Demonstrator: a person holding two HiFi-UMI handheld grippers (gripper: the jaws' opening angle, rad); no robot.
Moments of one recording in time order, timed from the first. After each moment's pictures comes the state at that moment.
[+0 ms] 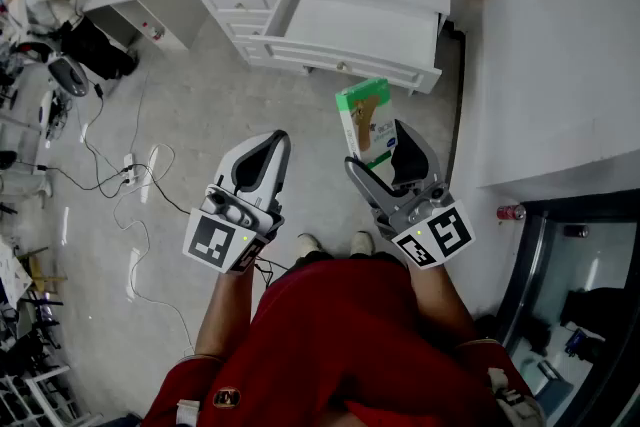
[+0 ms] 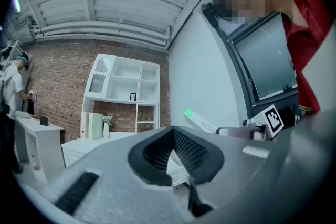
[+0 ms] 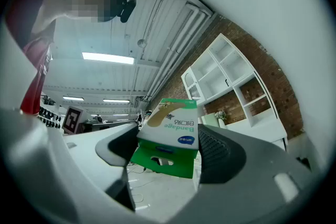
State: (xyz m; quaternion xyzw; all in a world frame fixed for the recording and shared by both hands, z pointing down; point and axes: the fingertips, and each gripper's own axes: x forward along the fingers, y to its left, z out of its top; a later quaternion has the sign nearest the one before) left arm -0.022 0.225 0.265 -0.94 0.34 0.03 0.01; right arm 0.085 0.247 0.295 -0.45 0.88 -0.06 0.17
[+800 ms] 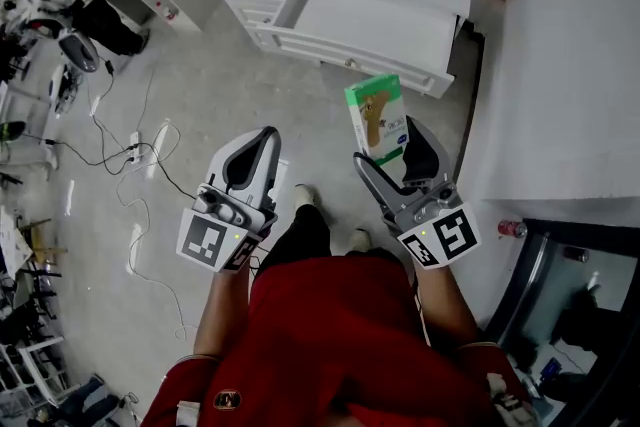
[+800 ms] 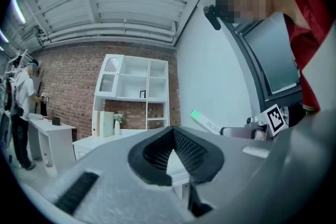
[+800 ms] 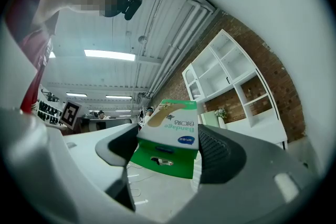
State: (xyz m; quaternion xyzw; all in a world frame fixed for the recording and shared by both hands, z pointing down) left arm -0.033 0.215 0.284 -0.92 0.39 0.02 0.01; right arm 0.100 0.233 0.318 -0.44 0.88 -0.05 0.14
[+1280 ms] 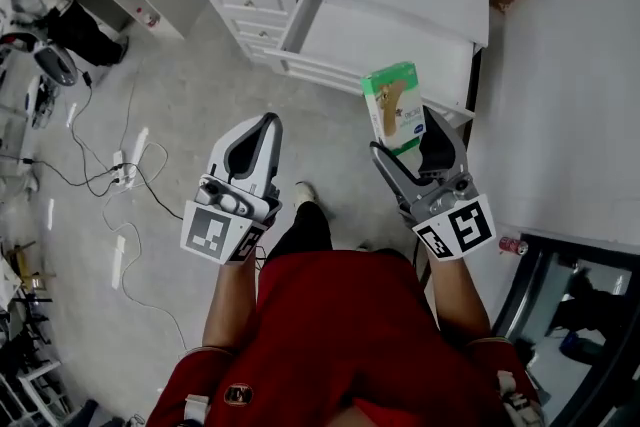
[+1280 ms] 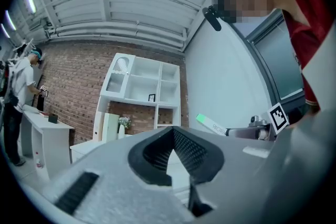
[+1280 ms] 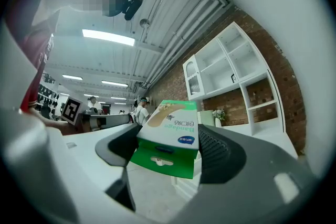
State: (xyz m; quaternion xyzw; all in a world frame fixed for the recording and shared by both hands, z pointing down) left arm -0.099 0.051 0.284 -0.92 0.38 0.07 0.00; right arm 0.055 0.080 0.306 -0.47 0.88 -0.02 0.08
